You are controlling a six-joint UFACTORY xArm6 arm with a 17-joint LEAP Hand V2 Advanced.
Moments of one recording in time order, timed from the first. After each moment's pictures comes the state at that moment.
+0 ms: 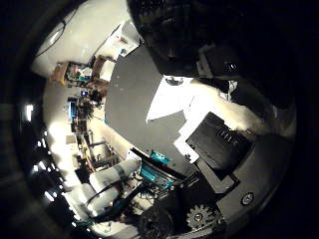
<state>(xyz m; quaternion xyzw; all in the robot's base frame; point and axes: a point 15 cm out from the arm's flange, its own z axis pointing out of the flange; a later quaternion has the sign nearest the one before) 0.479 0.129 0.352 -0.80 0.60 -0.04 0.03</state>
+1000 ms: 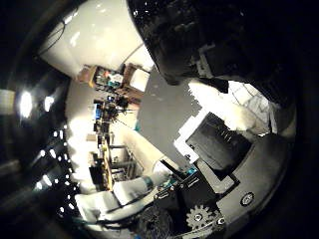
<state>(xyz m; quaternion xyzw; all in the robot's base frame) 0.457 0.253 0.440 -0.77 0.57 0.05 0.26</state>
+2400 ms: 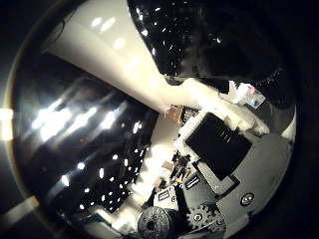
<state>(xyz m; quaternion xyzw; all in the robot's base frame) 0.528 0.309 0.459 -0.56 0.48 0.33 0.59</state>
